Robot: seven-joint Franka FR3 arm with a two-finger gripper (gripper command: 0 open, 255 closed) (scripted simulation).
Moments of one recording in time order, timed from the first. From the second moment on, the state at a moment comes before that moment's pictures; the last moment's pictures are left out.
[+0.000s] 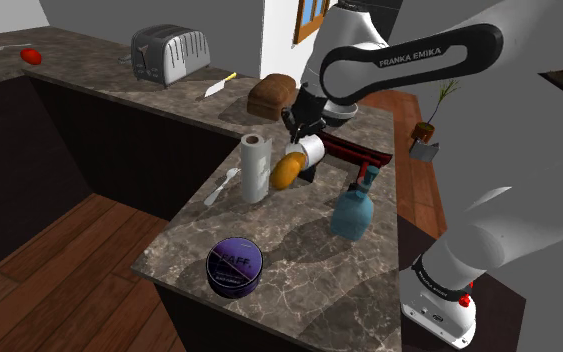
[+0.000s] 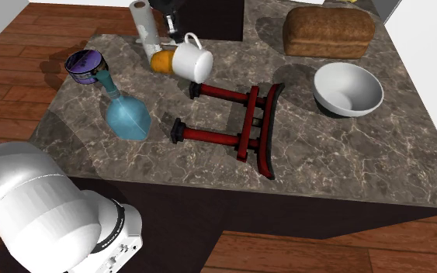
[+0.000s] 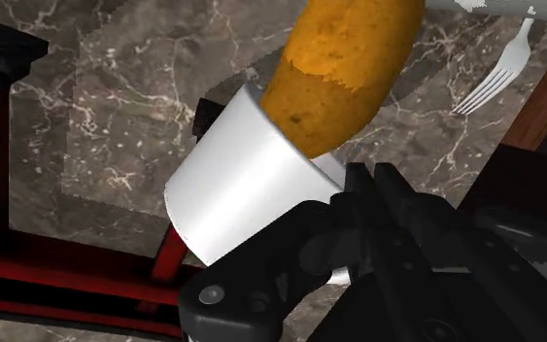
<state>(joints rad) -0.16 -0.32 0.32 -2.36 0.11 2.26 0.94</state>
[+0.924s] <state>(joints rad) -0.26 -0.31 0.51 -2.54 0.06 2.87 1.51</state>
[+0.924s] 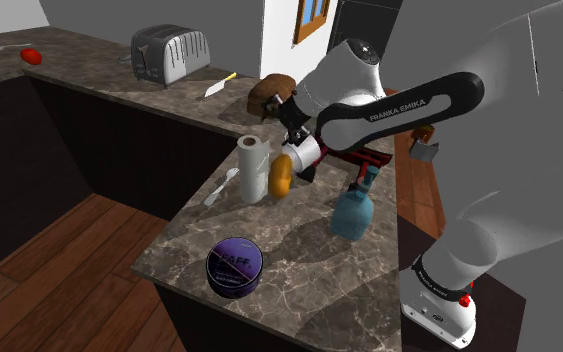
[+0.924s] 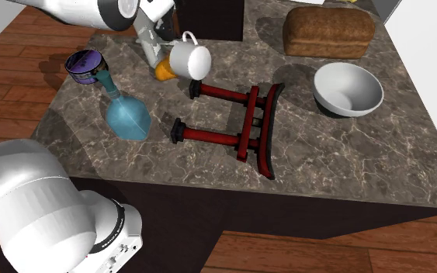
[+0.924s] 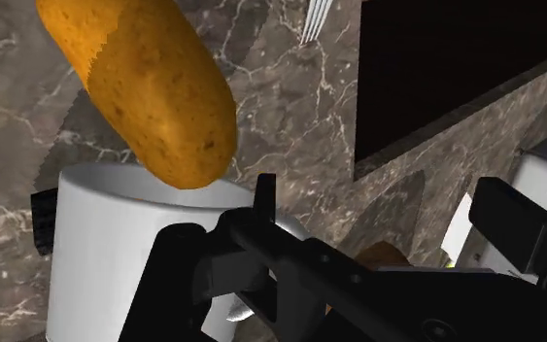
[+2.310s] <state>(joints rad) -0.47 -0.01 0.81 -2.30 -0.47 2.26 1.85</state>
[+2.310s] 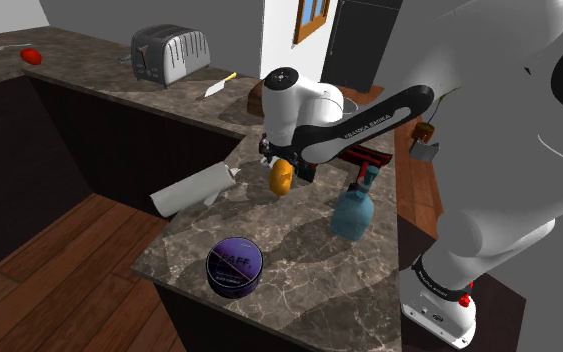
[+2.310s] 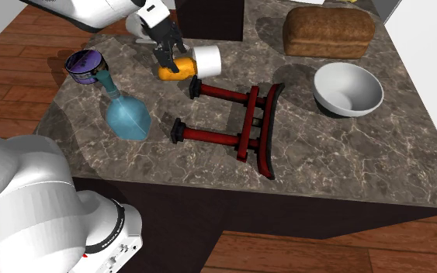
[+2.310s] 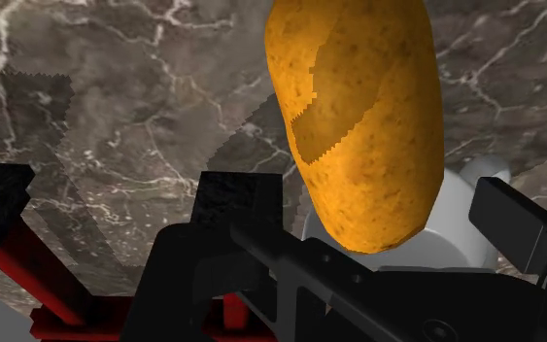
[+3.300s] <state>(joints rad) -0.47 -0.04 0.81 -2.29 -0.44 2.25 1.83</state>
